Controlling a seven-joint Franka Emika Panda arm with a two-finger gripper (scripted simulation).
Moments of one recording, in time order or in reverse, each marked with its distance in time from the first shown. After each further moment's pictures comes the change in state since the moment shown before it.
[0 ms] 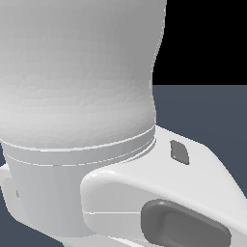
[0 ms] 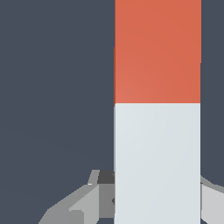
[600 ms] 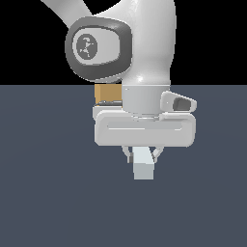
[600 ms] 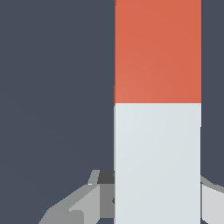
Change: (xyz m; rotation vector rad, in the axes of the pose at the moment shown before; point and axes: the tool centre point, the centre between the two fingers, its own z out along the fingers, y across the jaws) arm 0.174 0.011 -0.017 -0.001 -0.001 -0.293
